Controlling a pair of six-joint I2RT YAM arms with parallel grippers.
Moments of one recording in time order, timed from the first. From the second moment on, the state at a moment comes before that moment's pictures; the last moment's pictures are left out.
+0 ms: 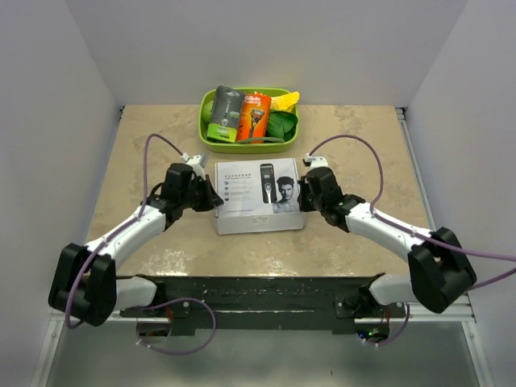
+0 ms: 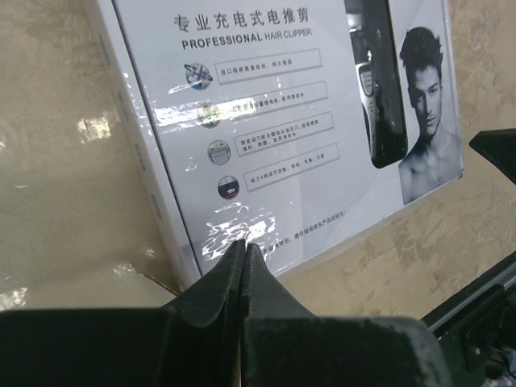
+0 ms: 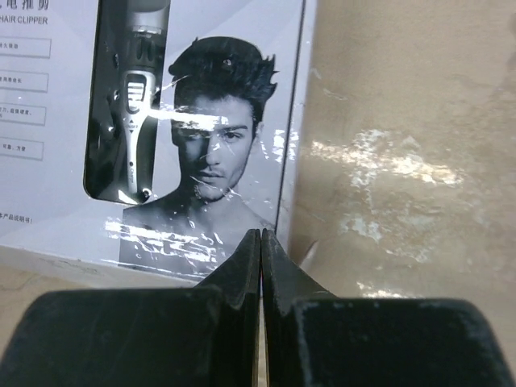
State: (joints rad) left arm -0.35 1.28 0.69 -0.11 0.27 -0.48; right arm 0.58 1.37 0.76 -0.10 0.16 0.39
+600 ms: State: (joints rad) left arm -0.35 1.11 0.57 -0.24 0.04 -0.52; right arm 0.58 1.30 0.71 -0.27 0.41 0.54
